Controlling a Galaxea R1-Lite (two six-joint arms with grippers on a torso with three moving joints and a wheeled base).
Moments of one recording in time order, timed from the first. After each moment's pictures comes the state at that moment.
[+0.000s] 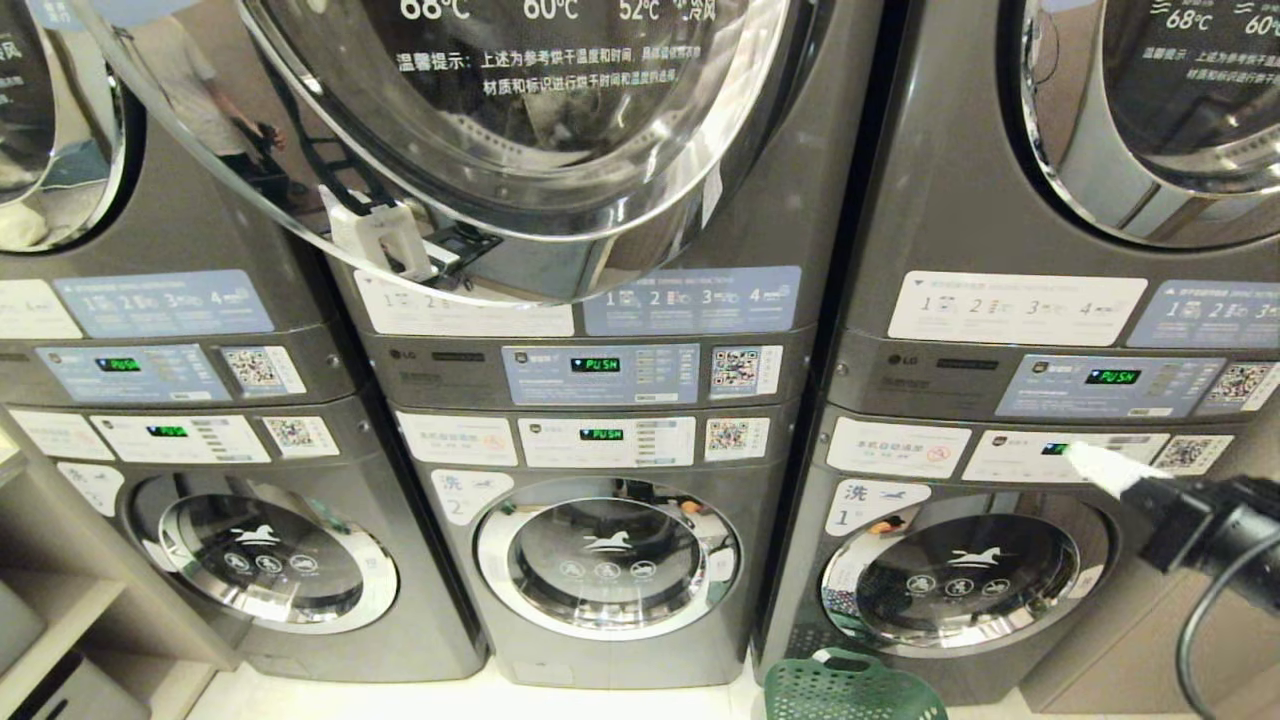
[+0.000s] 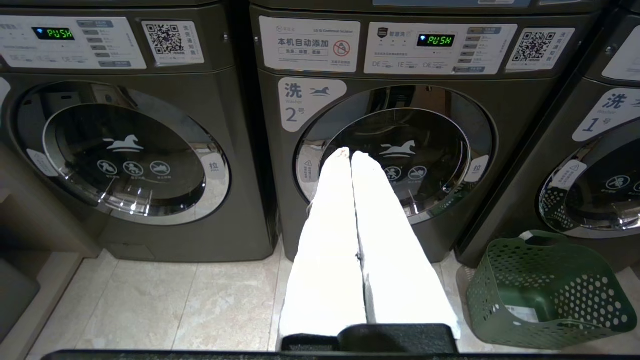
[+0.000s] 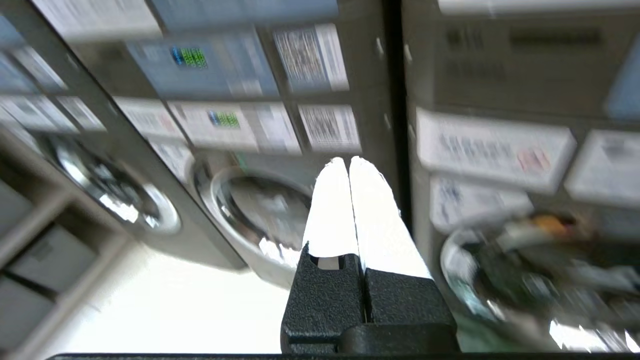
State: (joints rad) left arm 0.00 0.00 -0.04 0.09 0.01 0.00; right arm -0.14 1.44 -0.15 -1.27 0.51 0.17
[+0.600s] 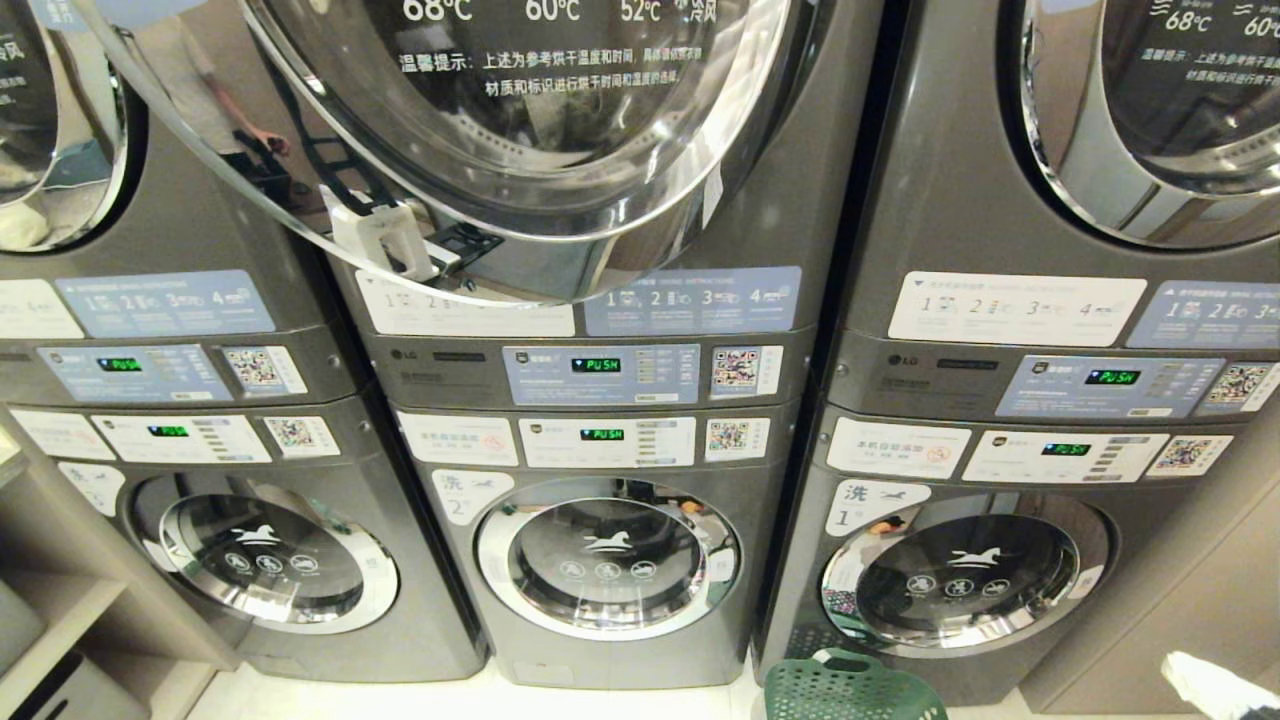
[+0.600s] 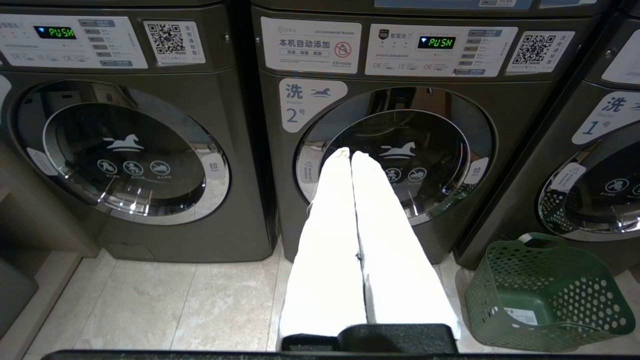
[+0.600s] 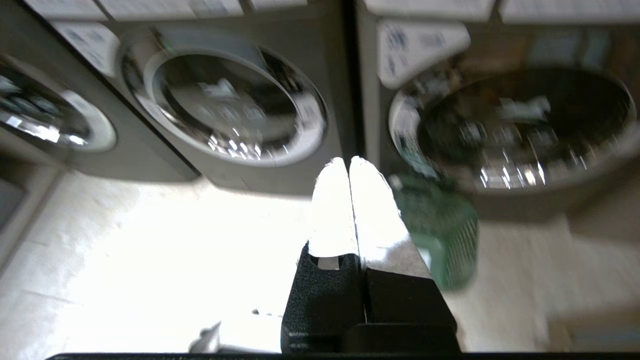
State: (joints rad) left arm 0.00 0.00 -0.04 0.09 0.01 0.00; right arm -0.16 0.79 -0.01 -0.48 0.35 0.03
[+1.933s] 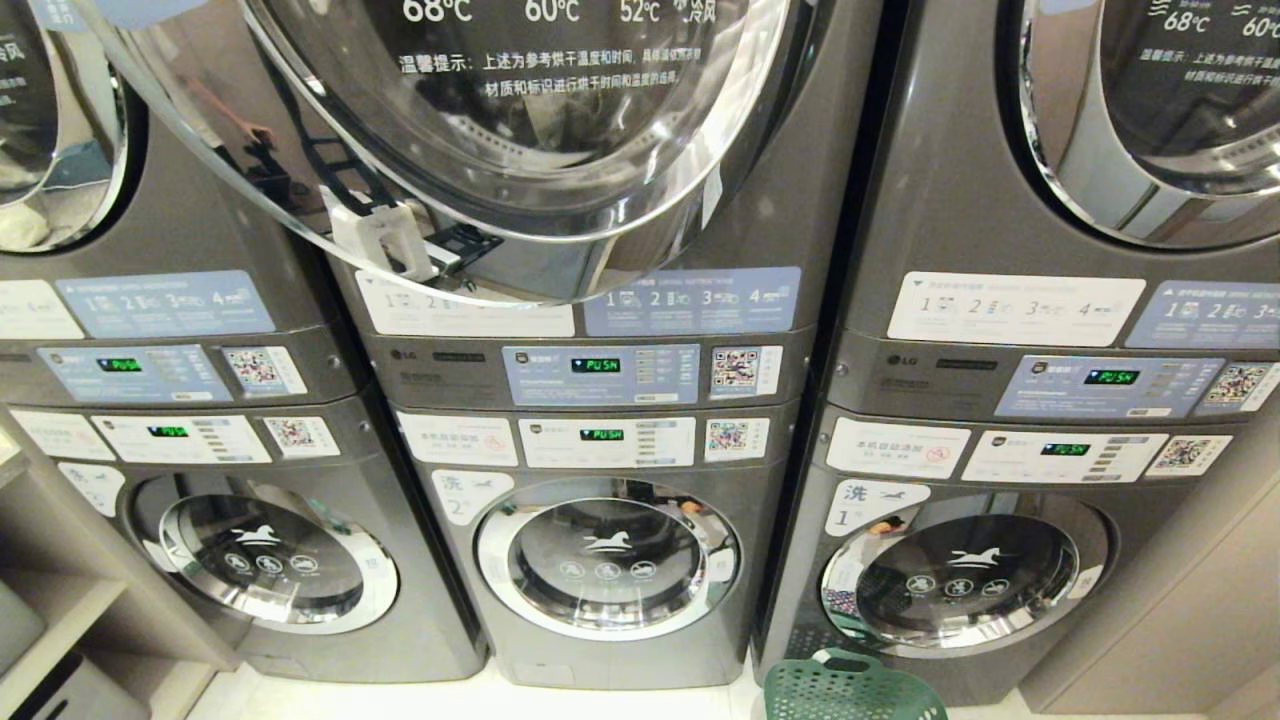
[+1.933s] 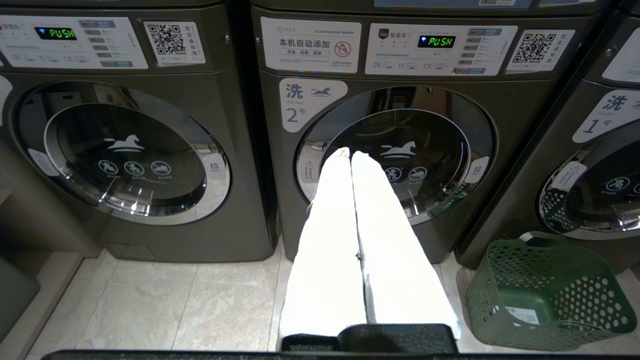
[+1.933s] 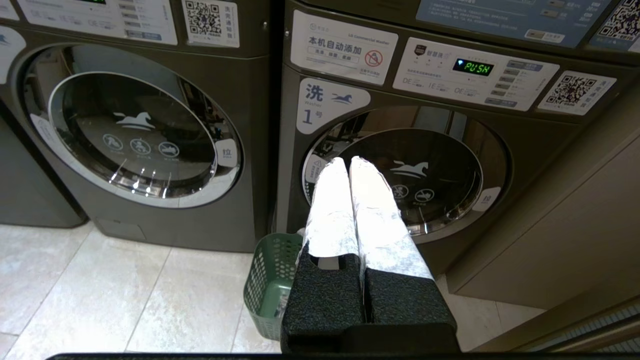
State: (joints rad) left arm 0.00 0.00 -0.04 0.09 0.01 0.00; right arm -0.01 0.03 -0.03 0.09 0.03 -0.13
